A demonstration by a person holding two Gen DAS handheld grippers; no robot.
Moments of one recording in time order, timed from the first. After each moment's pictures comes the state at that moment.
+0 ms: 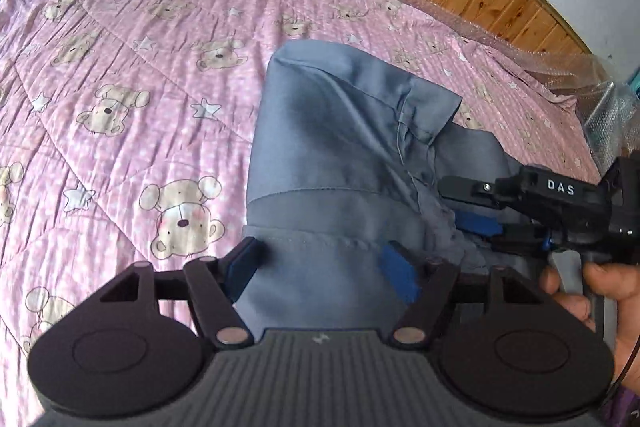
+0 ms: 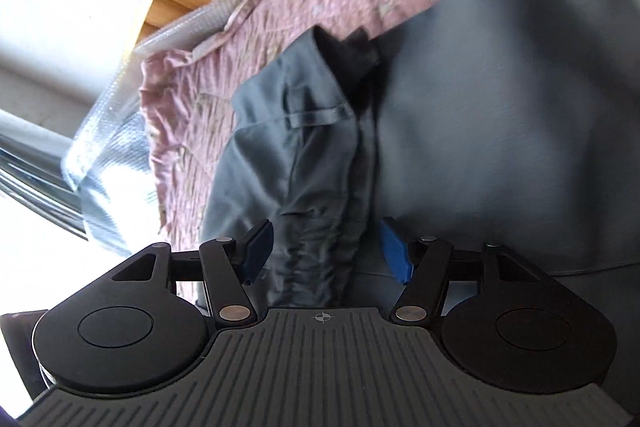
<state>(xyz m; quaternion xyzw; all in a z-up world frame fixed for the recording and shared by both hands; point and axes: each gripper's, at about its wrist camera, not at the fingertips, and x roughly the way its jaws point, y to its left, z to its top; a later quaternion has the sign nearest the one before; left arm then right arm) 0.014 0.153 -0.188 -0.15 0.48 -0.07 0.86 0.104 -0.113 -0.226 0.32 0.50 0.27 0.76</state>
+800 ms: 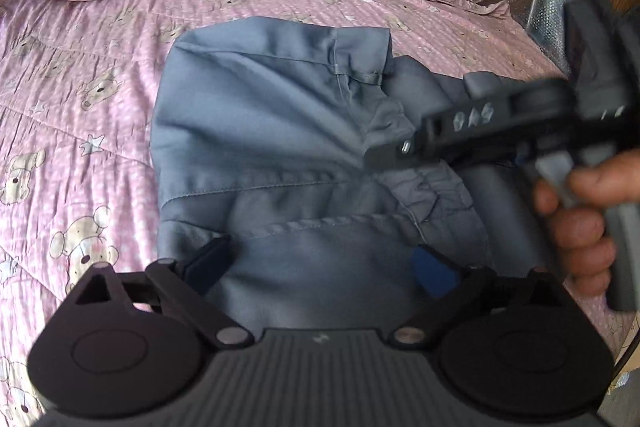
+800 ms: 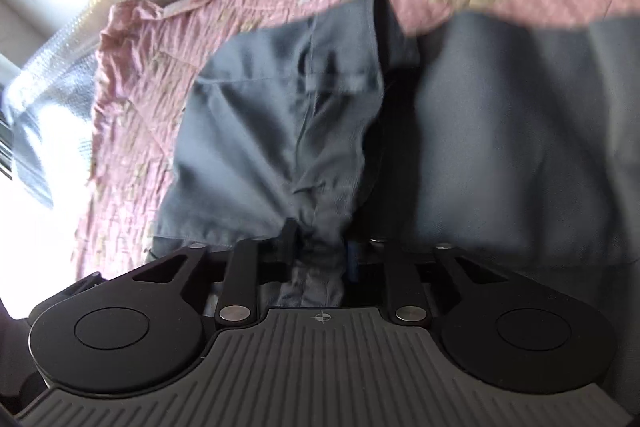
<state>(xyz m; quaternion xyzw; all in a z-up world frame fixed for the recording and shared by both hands) -0.003 0.082 -0.205 -0.02 0.46 -0.16 0.87 0.091 -0.104 -0.185 0.14 0.48 0.20 0.84</state>
